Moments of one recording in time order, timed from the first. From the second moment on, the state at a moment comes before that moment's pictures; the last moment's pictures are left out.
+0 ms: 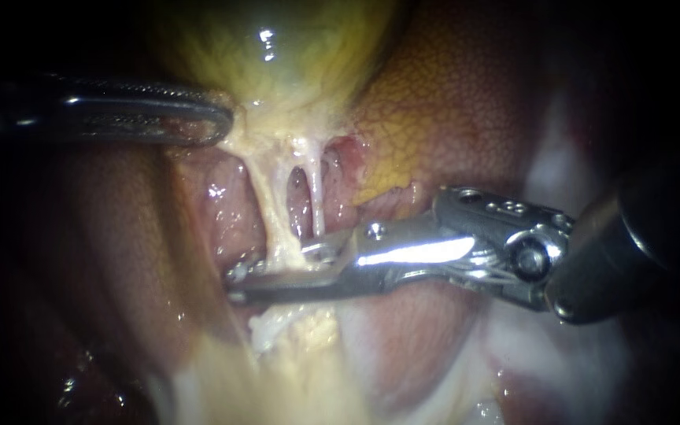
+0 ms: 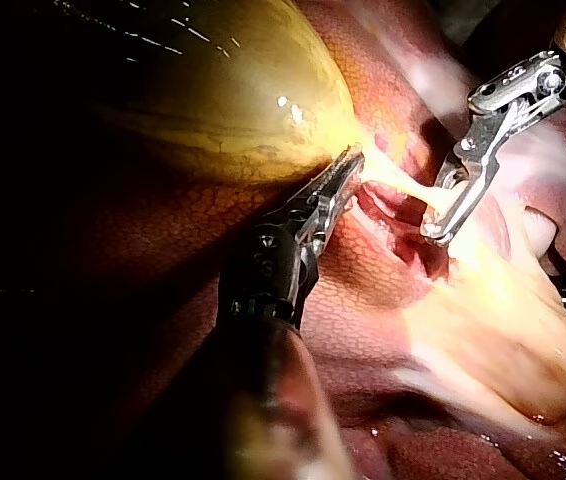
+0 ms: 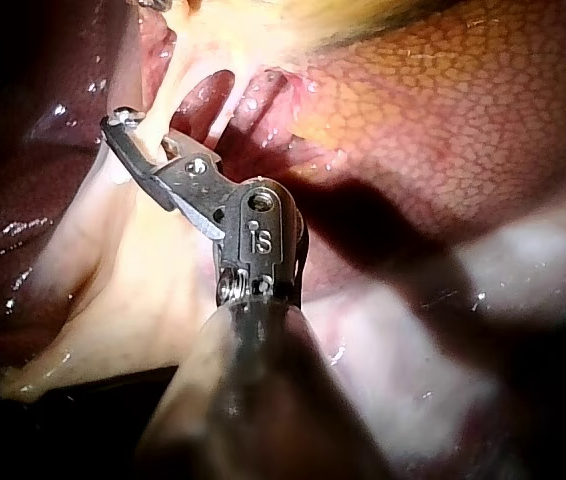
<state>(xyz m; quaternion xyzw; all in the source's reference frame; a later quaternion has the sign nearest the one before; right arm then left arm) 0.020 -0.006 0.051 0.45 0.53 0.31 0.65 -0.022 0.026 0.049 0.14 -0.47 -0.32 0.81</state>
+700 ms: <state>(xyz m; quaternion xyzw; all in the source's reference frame) 0.019 -0.007 0.053 0.20 0.58 0.13 0.78 -0.022 0.026 0.049 0.14 -0.47 -0.32 0.81</state>
